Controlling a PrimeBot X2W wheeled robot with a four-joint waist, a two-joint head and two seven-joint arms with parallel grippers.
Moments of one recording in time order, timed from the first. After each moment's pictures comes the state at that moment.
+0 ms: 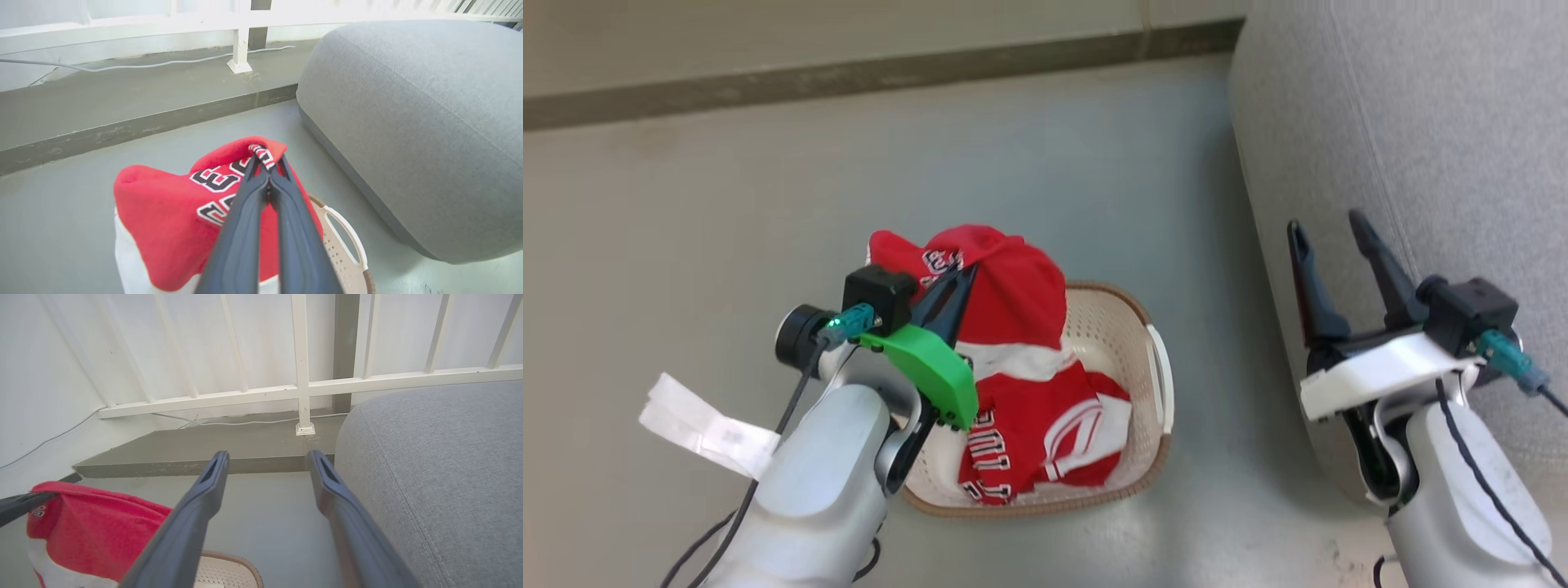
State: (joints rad) left arm -0.59 0.04 -0.66 0.67 -0.52 -0.12 -0.25; right arm -0.22 -0.09 0.14 0.23 0.21 0.10 -0.26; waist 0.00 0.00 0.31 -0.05
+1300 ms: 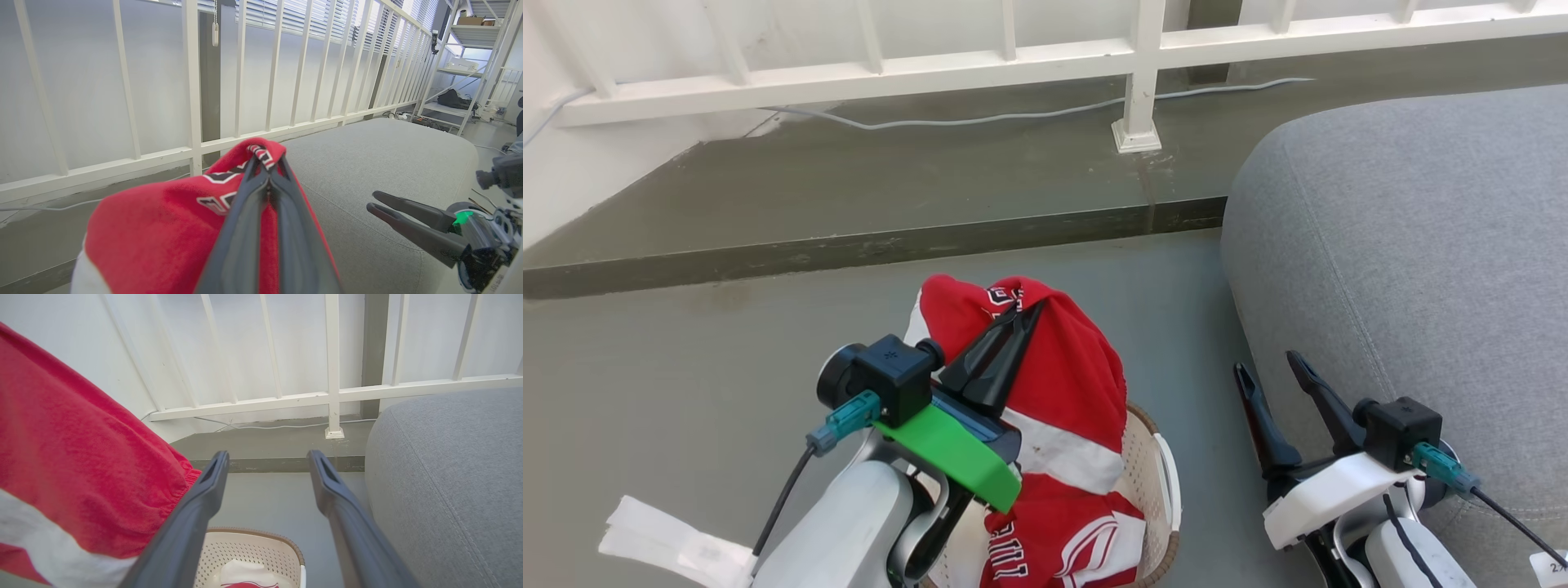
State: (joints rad) left arm -0.36 0.12 -0.68 0.15 -0.55 -0.12 -0.25; right arm -0.02 -0.06 0.24 0.26 0.23 0.11 -0.25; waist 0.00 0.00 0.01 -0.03
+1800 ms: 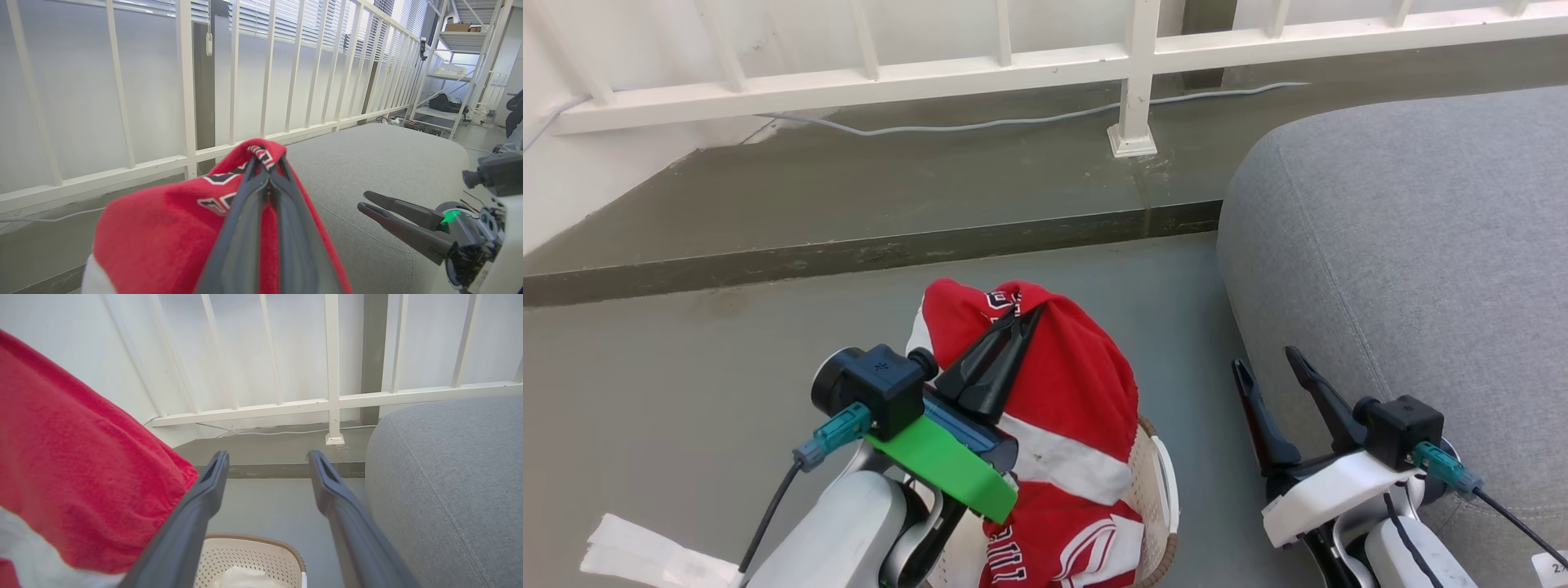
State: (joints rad) left arm -0.32 0.14 -0.67 0.08 -0.55 -0.12 -0.25; right arm -0.01 -0.06 0.24 0.24 0.24 0.11 -0.25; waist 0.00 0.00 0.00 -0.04
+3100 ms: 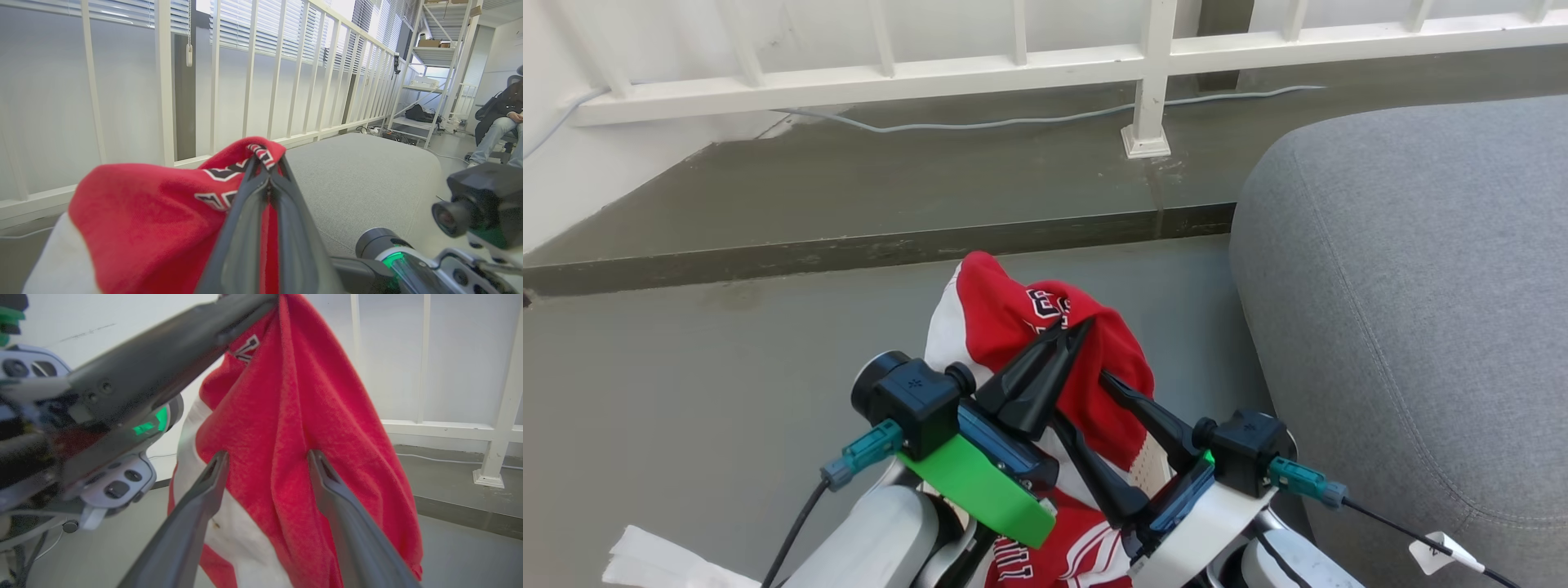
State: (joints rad) left arm -0.31 0.12 -0.72 -0.01 -0.56 -0.12 -0.24; right arm -0.08 -0.06 0.65 0.08 0.34 0.12 -0.21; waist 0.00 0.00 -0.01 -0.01
